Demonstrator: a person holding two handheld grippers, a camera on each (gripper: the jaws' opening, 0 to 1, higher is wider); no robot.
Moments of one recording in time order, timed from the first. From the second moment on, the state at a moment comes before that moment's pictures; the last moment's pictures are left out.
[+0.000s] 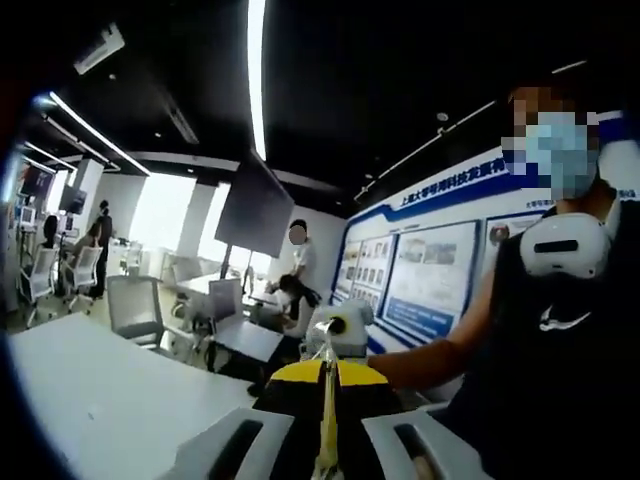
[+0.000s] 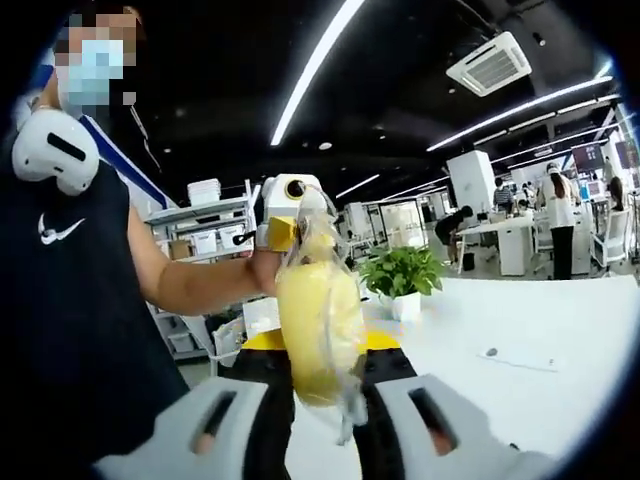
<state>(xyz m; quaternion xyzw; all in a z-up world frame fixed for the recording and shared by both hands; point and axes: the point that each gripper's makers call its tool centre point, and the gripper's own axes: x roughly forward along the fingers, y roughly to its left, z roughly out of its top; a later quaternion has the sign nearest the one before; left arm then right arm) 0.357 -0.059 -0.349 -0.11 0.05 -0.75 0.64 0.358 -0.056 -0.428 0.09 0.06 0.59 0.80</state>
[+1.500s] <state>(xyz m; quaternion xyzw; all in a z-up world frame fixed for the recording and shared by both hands) 0.359 -0.068 -0.365 -0.07 0.05 -0.73 0.68 0.355 -0.052 -0.431 0.08 0.10 0.60 0.79</state>
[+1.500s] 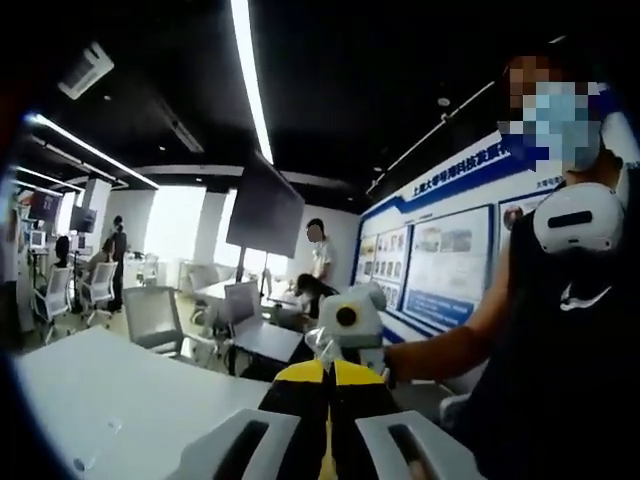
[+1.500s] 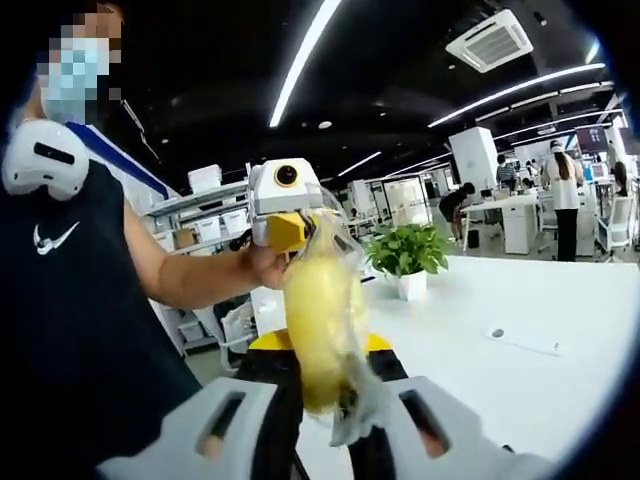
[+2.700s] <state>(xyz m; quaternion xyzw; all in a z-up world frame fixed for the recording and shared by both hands) 0.359 -0.067 -0.362 -0.09 0.04 -0.73 0.68 0.357 -0.052 -0.430 0.07 0.12 0.58 0.80</state>
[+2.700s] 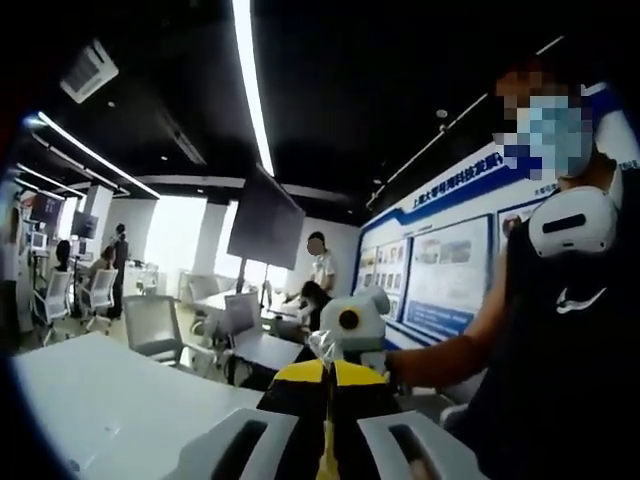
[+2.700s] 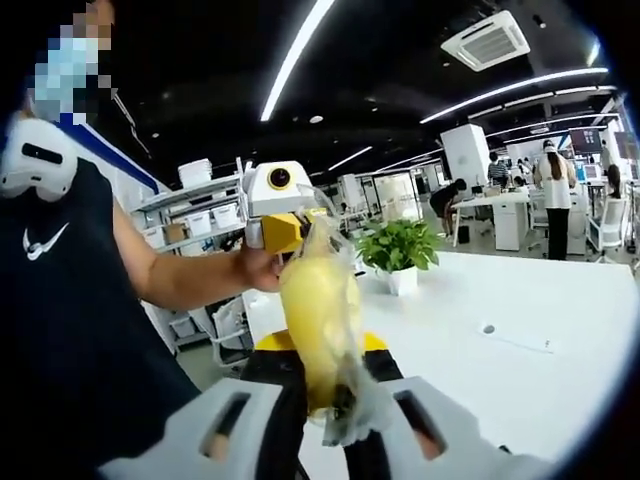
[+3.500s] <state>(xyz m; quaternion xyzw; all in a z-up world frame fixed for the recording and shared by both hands) 0.362 -0.071 -0.354 -0.09 0.05 -0.71 0.69 0.384 -0.081 -0.399 0.11 -0.02 0.52 0.85</state>
